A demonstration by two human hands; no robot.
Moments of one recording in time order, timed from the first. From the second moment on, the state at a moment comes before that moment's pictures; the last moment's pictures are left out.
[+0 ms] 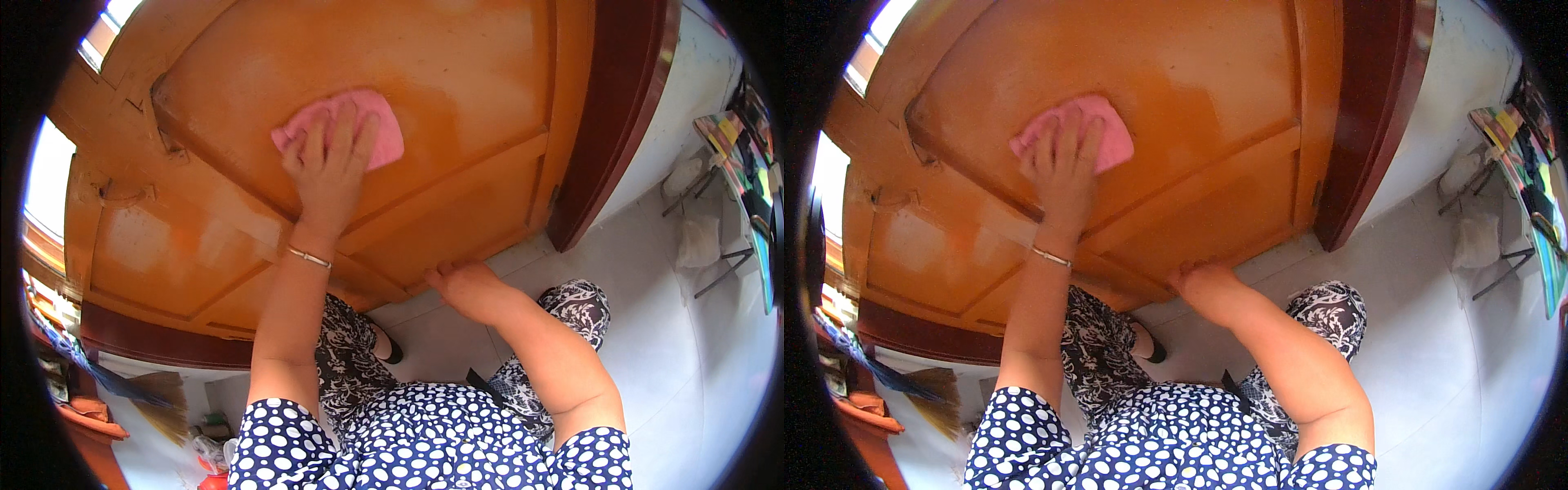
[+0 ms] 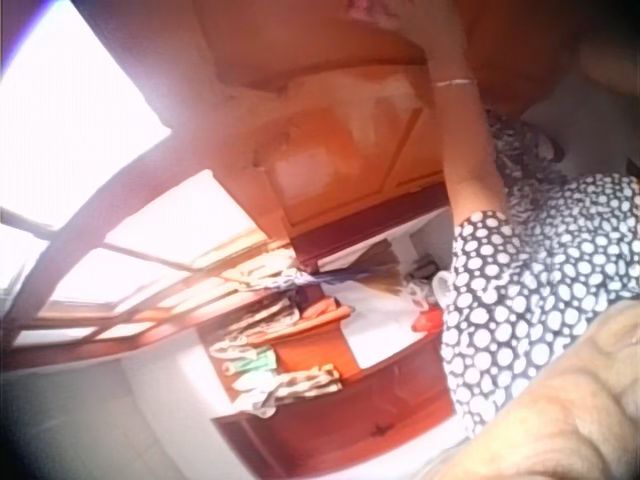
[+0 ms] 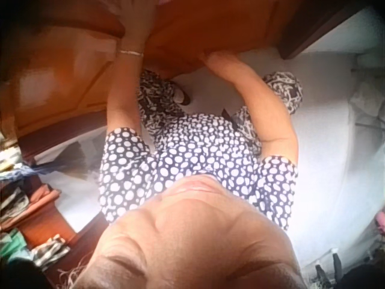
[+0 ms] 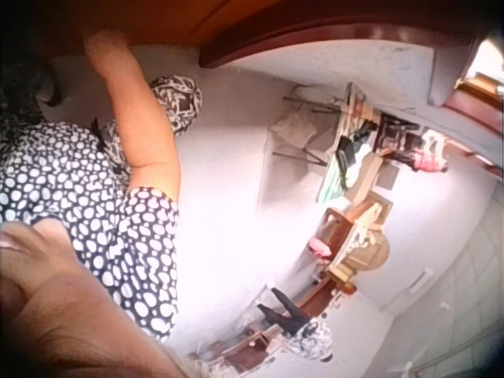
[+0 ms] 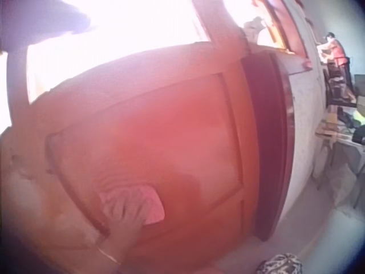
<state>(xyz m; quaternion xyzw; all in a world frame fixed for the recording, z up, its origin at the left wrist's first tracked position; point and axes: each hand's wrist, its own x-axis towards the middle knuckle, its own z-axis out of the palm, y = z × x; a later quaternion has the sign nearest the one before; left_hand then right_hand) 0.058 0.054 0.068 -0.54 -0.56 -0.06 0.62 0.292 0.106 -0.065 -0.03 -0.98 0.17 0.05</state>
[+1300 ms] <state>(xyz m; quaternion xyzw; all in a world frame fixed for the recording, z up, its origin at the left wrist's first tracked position) 0.080 0.130 0.096 -0.62 -0.50 -0.03 0.60 0.295 0.104 -0.067 -0.04 -0.98 0.18 0.10</state>
